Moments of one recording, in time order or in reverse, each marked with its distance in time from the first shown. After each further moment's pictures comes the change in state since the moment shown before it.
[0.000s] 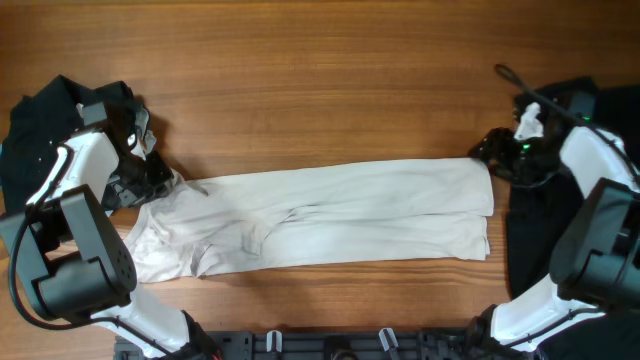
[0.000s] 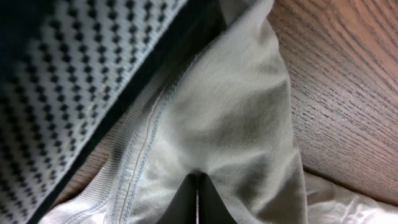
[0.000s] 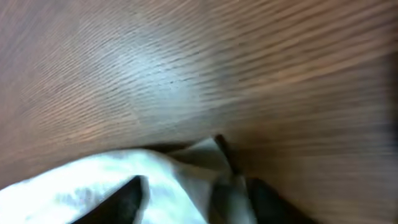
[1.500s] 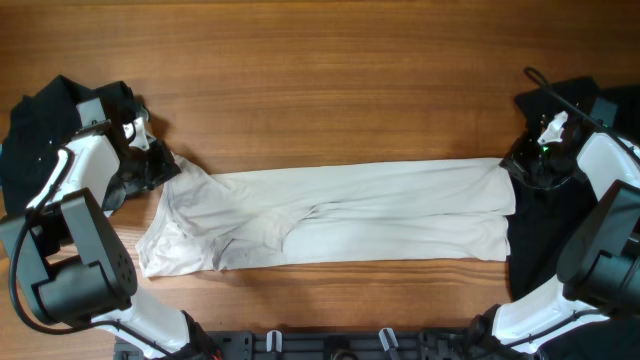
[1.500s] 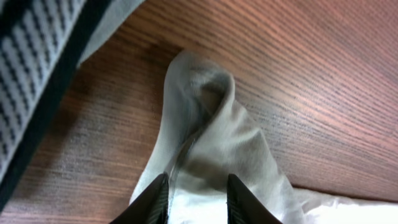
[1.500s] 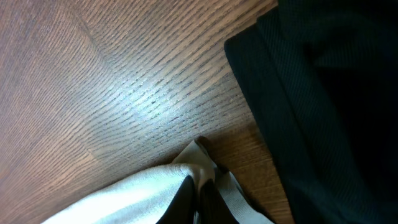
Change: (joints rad) left arm 0.000 -0.020 -0.023 0.152 0.148 0.105; right arm -0.109 0.000 0.012 0.011 0.077 0.138
